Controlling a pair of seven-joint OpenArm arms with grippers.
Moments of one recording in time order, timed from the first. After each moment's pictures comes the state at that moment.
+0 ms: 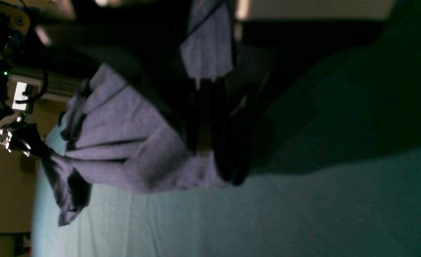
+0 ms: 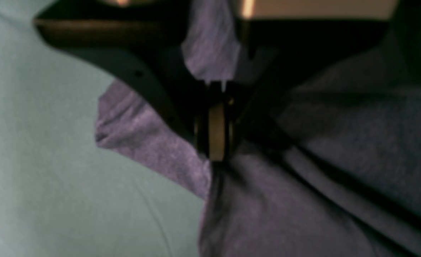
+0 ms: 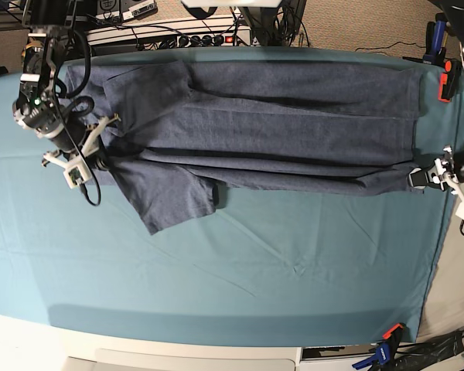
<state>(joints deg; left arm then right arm) -23.7 -39.8 1.9 31.4 -83.0 -43.3 69.7 -11.5 27.3 17.2 98.4 20.7 37.7 -39.8</state>
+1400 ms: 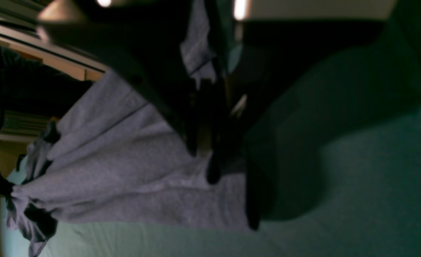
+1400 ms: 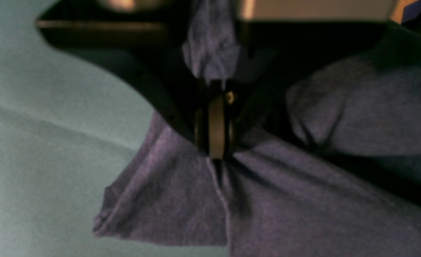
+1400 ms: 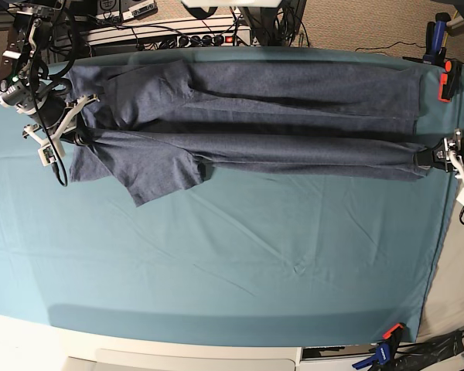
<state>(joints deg) -13.7 -44.4 2.1 45.1 -83.4 -43.3 70.3 -17.9 27.2 27.6 99.8 29.7 39.3 -48.0</state>
